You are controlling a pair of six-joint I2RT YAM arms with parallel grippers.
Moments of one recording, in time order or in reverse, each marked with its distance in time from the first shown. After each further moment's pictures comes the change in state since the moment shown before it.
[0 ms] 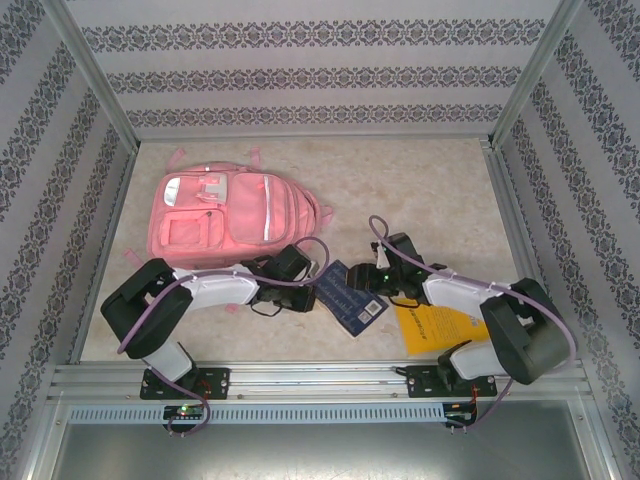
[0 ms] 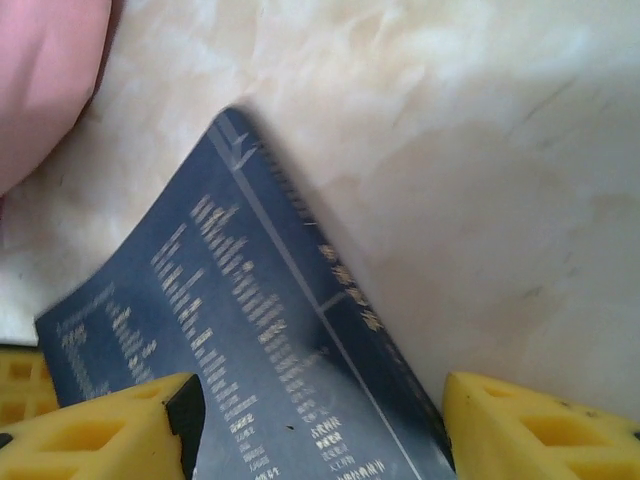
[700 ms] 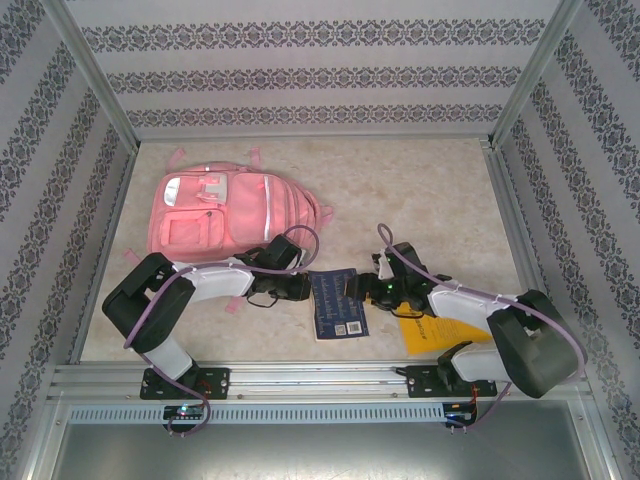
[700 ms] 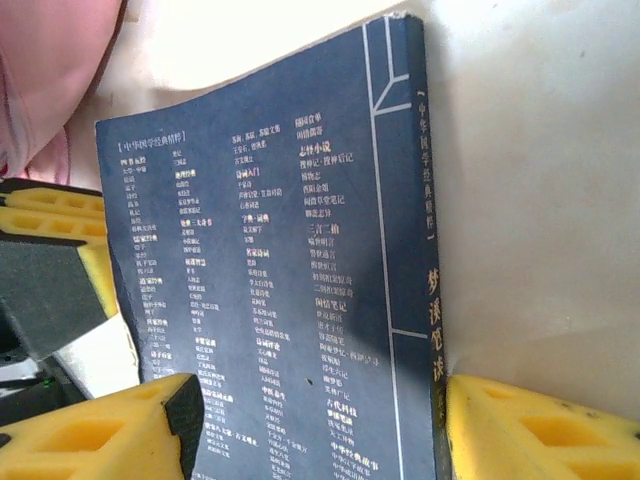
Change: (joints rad) left arm 0.084 0.027 -0.006 0.071 0.043 -0.034; right arm 0.000 -0.047 -0.084 0.052 -0.170 0.156
